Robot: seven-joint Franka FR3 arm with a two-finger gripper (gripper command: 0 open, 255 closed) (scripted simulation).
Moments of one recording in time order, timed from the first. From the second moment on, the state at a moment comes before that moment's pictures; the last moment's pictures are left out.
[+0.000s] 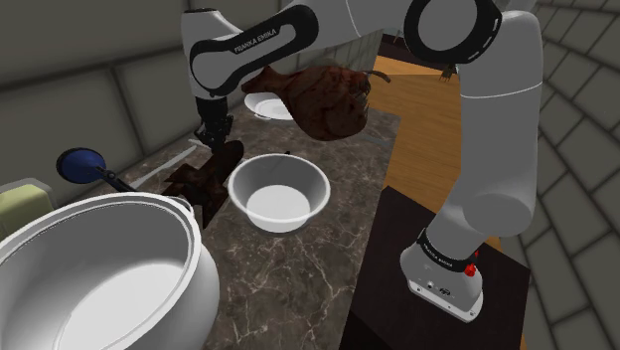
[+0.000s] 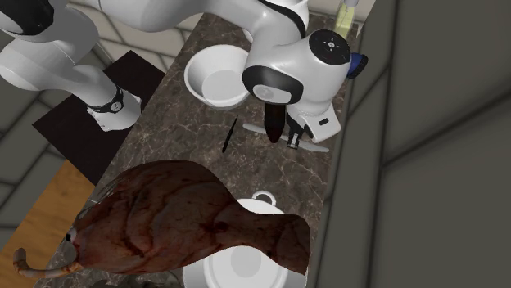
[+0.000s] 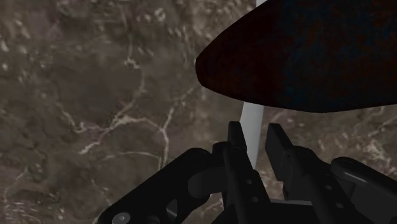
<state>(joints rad) 0.17 0.50 0.23 -1.64 -0.11 2.11 0.10</state>
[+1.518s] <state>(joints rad) 0.16 0.42 0.25 -1.52 -0.09 1.92 0.09</state>
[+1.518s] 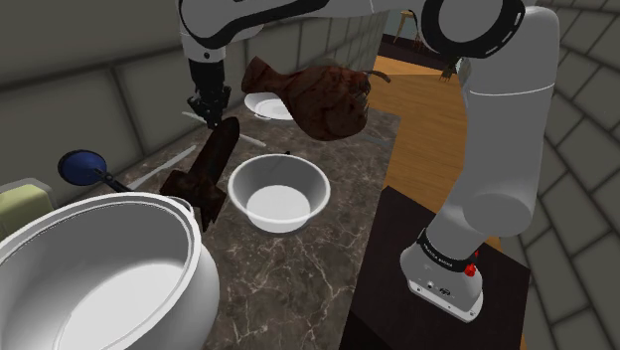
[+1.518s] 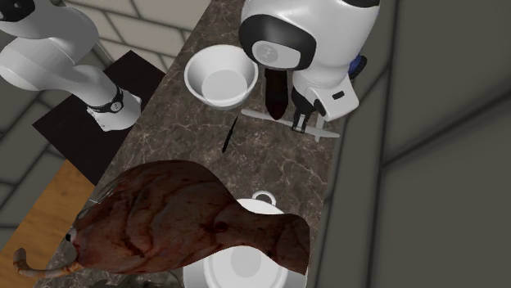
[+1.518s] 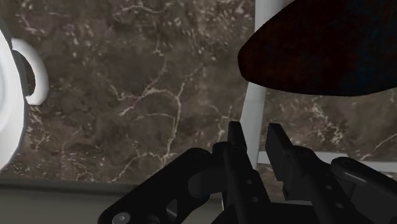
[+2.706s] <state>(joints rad) 0.18 0.41 0.25 -1.30 -0.08 1.68 0.09</state>
